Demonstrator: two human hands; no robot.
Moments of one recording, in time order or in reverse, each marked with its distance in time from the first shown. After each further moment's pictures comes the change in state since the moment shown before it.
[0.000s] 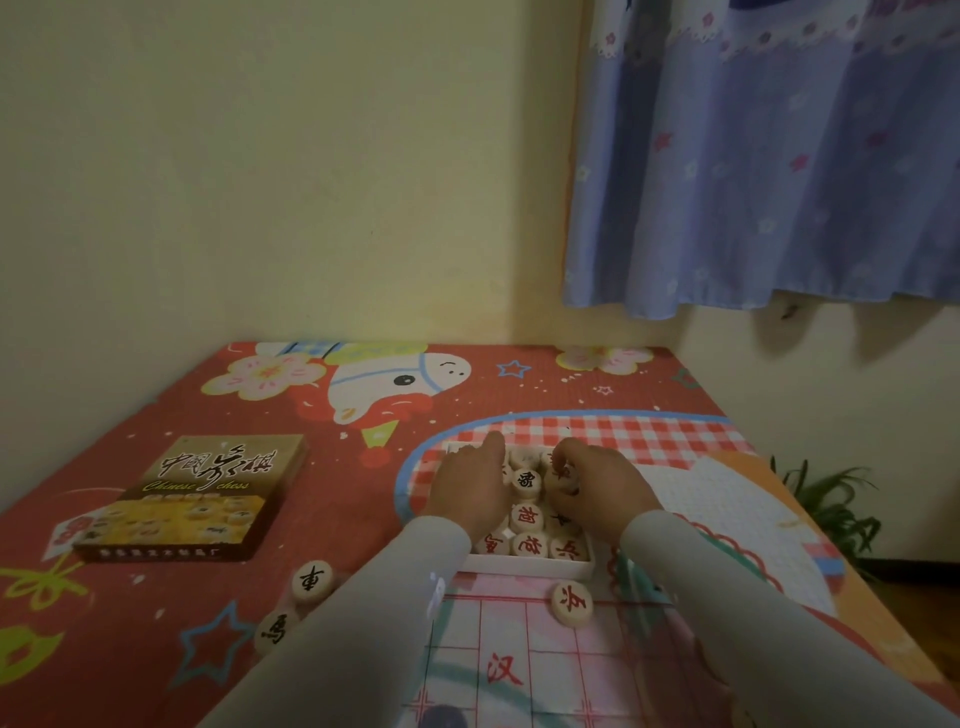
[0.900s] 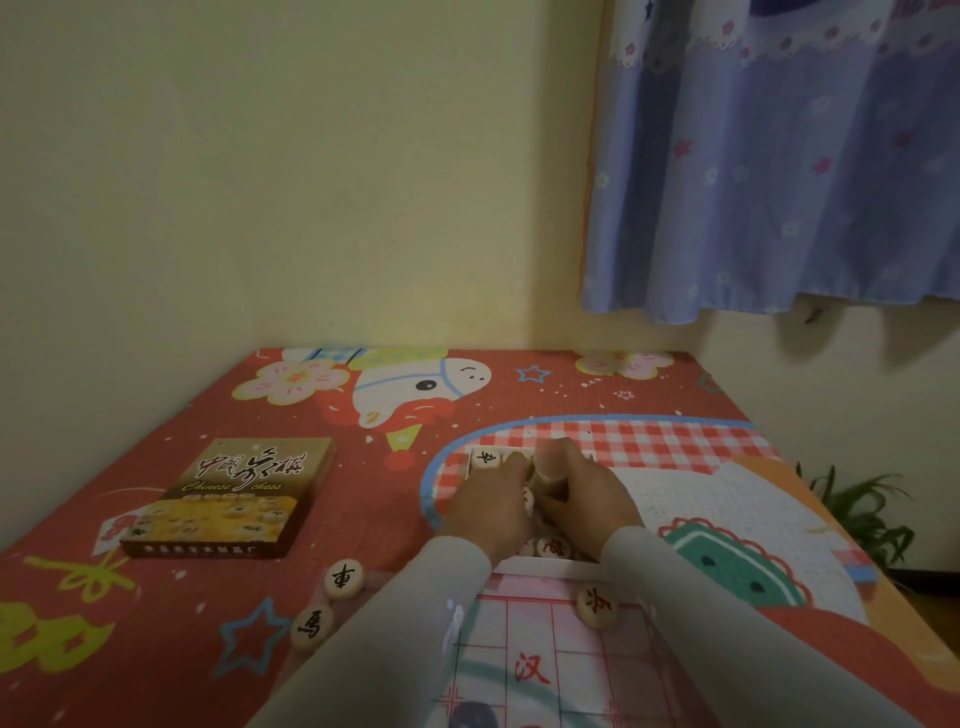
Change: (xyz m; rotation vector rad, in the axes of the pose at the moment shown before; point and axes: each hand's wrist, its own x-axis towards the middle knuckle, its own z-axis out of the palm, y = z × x) left_hand -0.021 -0.001 -0.006 -0.050 -0.099 -0.029; right_hand -0.003 -0.029 0.026 0.223 0.052 0.015
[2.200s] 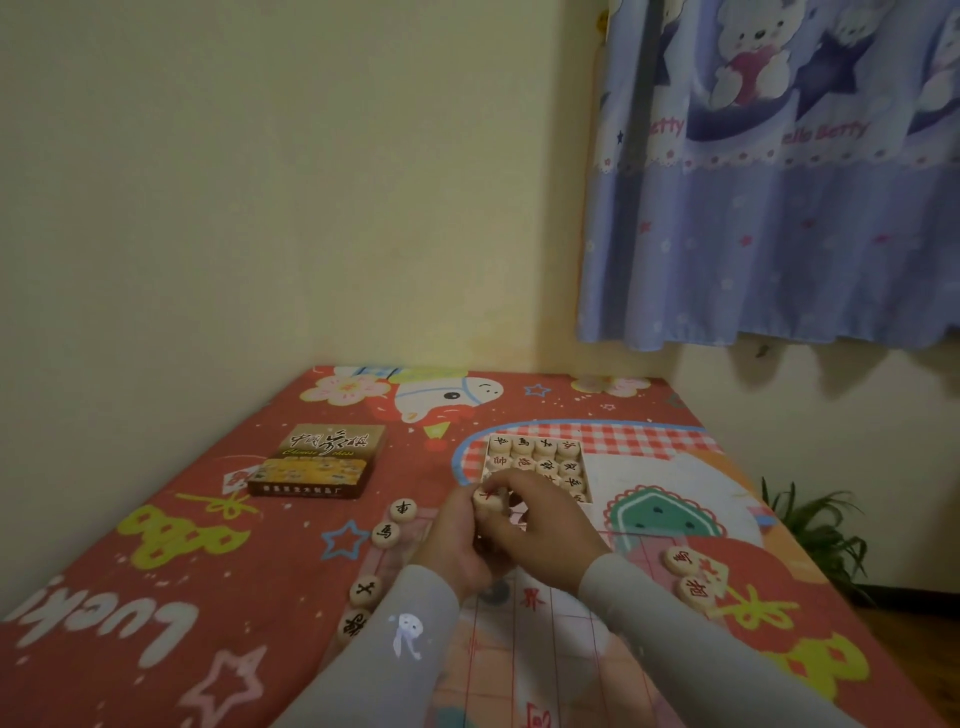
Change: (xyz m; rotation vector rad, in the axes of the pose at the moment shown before) left_hand -0.177 0.025 -0.059 -1.814 -0.166 -0.691; right_hand -0.164 -0.106 -0.032 0.251 -0.028 -0.317
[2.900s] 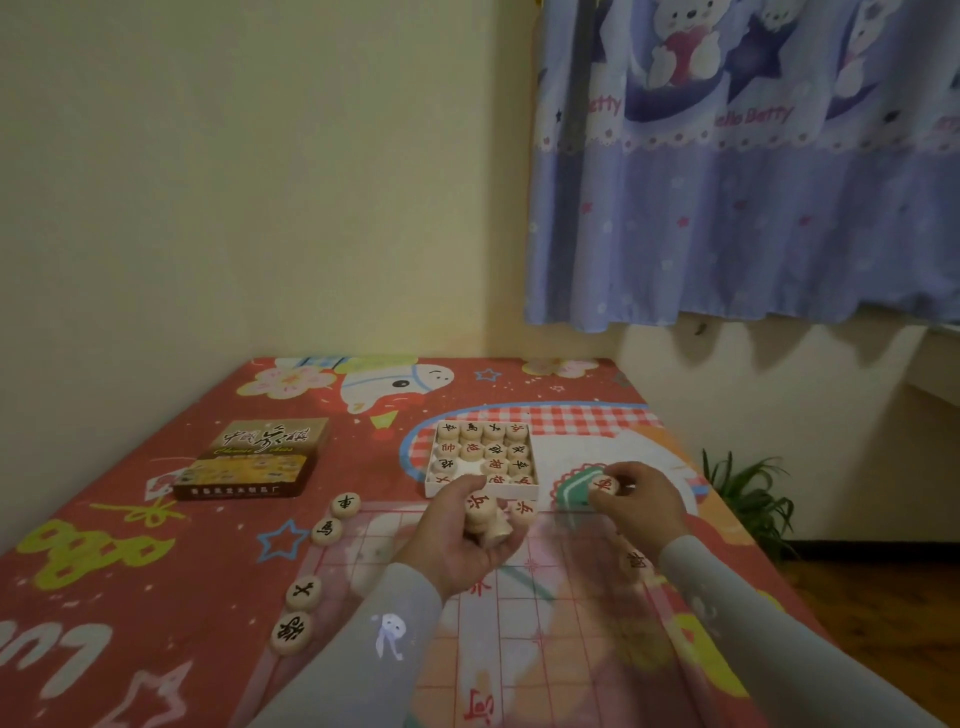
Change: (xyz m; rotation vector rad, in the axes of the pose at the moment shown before) left_hand 0.014 -0.029 0.027 -0.057 -0.091 -0.072; right_hand -0.039 0.110 -0.089 0.030 0.400 0.580
